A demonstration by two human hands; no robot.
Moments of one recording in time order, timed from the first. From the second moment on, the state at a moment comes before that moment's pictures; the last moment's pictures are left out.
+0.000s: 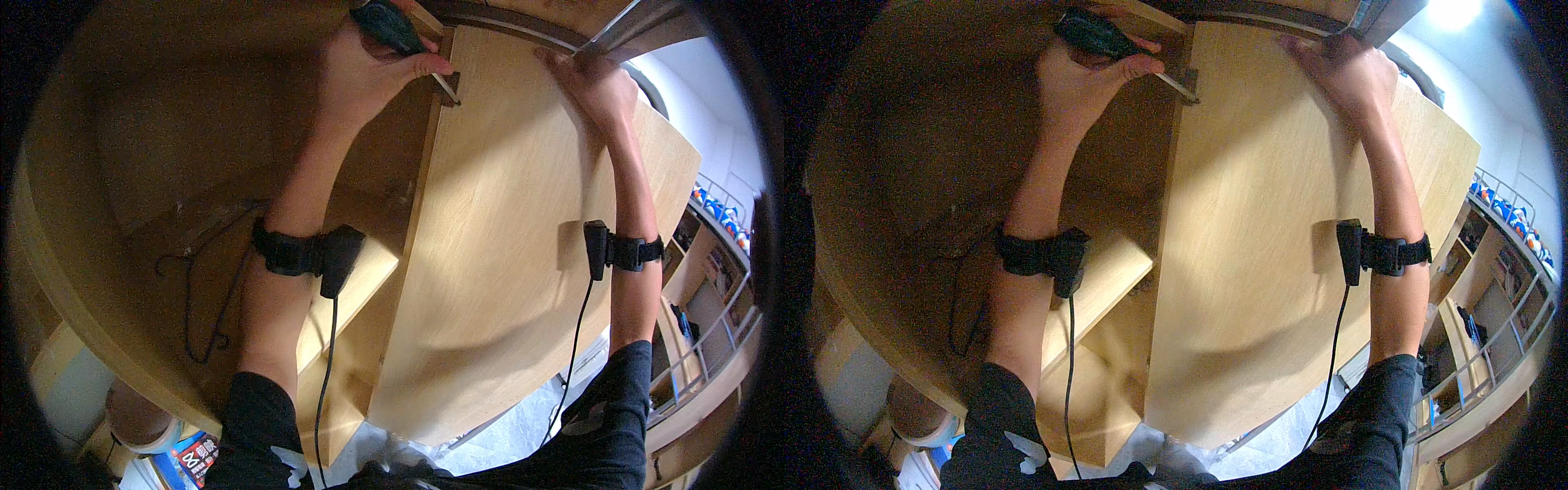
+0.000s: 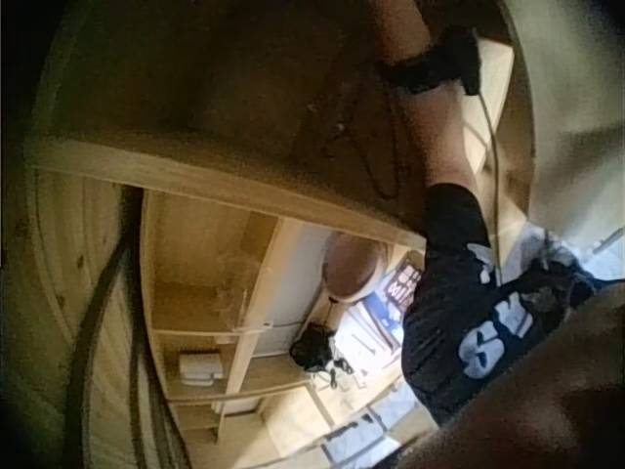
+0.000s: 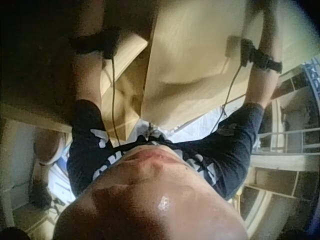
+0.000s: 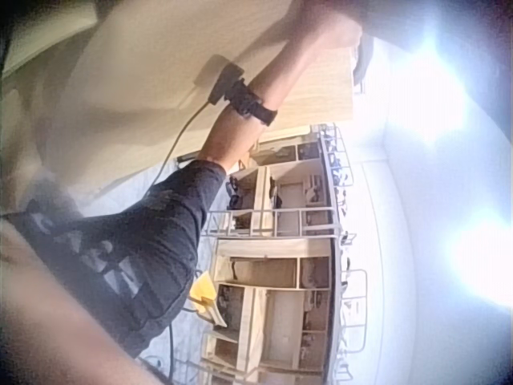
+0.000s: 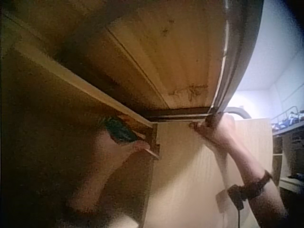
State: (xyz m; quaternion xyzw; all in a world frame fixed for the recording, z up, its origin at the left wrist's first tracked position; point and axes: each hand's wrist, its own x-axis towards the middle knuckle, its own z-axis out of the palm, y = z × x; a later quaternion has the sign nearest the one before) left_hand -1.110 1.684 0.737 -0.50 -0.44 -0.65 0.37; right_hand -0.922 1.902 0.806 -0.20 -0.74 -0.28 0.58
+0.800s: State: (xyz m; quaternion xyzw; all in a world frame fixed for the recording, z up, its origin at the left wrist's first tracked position) left_hand -1.114 1.680 0.751 -0.67 -0.16 -0.64 0.34; right_hand -0.921 1.907 0.810 -0.21 -0.74 -0.28 0.58
